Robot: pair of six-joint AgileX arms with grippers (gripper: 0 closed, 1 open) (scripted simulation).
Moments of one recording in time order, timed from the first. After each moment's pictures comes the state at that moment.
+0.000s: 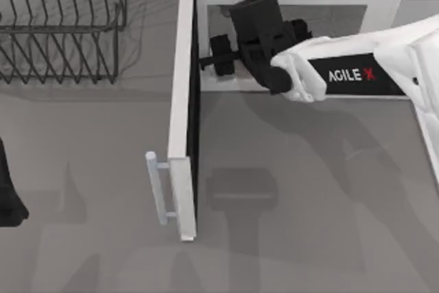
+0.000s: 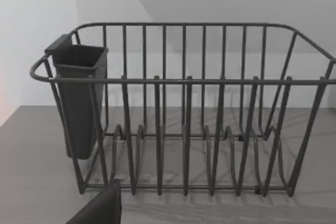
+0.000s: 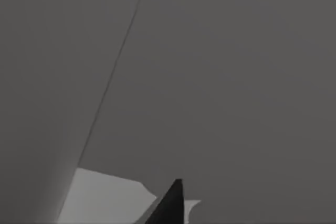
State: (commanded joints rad) left arm 0.00 0.00 0.00 0.00 0.00 0.00; right arm 0.56 2.43 1.69 0.15 0.36 0.15
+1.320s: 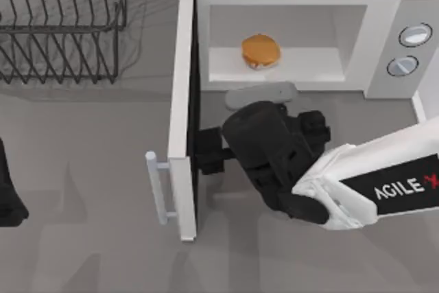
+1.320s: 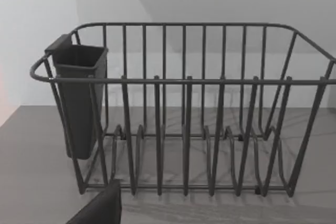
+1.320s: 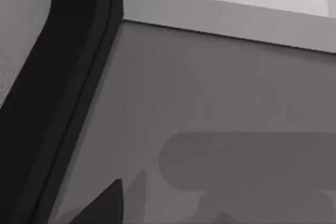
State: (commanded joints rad) left arm 0.00 0.00 0.00 0.00 0.00 0.00; right arm 0.86 2.00 0.95 0.37 0.56 0.38
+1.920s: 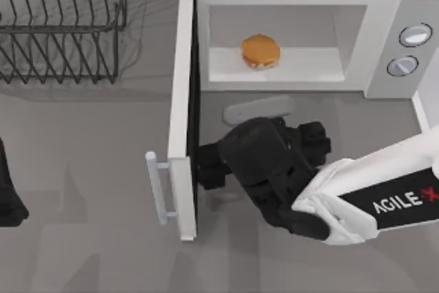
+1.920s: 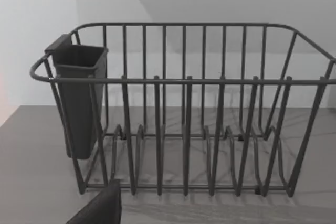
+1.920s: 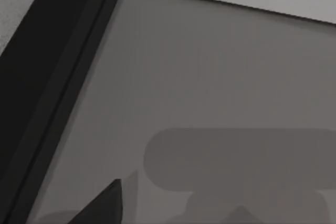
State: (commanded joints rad) left arm 0.00 0.00 0.00 0.00 0.00 0.00; right arm 0.86 2.00 0.91 0.38 0.60 0.37
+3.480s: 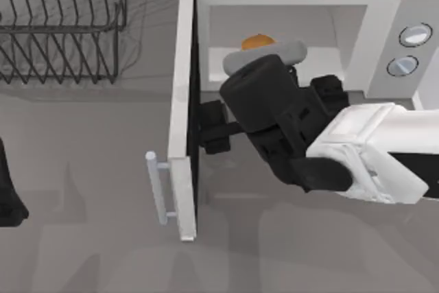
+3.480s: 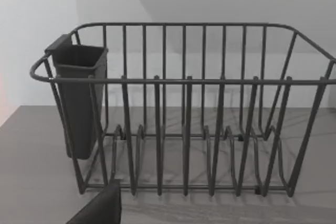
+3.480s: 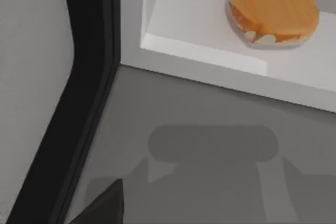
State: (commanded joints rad) left arm 0.00 0.00 0.00 0.00 0.00 0.00; right arm 0.86 1.76 1.05 -0.03 0.59 0.37
